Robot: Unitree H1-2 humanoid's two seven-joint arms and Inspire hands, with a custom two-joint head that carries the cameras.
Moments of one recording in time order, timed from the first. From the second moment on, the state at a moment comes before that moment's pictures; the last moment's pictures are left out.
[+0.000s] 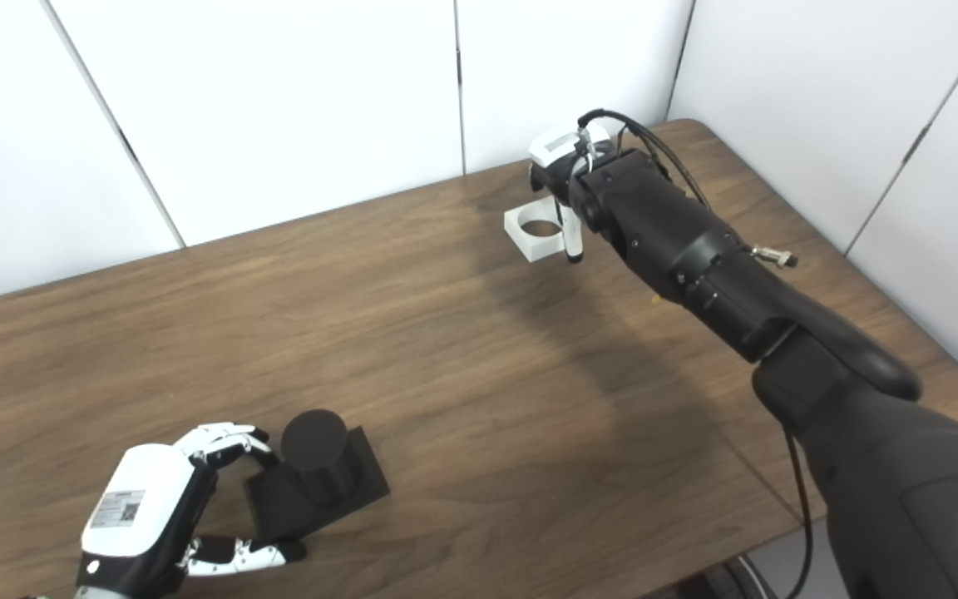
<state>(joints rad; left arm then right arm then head) 0.03 0.30 -0.36 -0.21 0.93 -0.13 -0.08 -0.68 -0.66 0.43 0.28 -1.08 0.32 0.62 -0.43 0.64</state>
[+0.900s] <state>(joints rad) 0.03 0.30 -0.36 -0.22 0.93 -0.12 -0.09 -0.66 -0.65 0.43 0.31 -1.07 0.28 0.58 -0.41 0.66</state>
